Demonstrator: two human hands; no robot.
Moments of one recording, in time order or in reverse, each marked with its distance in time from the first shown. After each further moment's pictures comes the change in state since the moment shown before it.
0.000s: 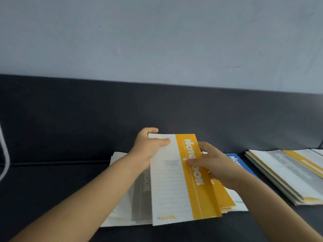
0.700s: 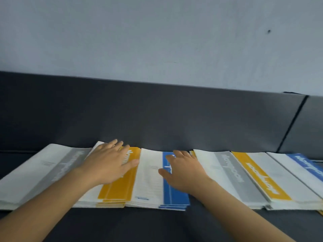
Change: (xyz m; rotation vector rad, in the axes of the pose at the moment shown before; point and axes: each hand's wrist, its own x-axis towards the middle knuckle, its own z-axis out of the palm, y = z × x) left_hand -0.065 -0.013 0.146 1.689 -0.179 0.119; right_hand 0.000 0.097 -0.149 -1.124 0.049 -0.354
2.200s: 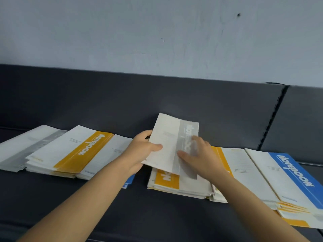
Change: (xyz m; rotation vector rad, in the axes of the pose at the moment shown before) left_hand 0.035 0.210 -0.001 -1.578 0.194 -0.200; right_hand -0.051 0.179 -0.006 0.673 0.139 0.155
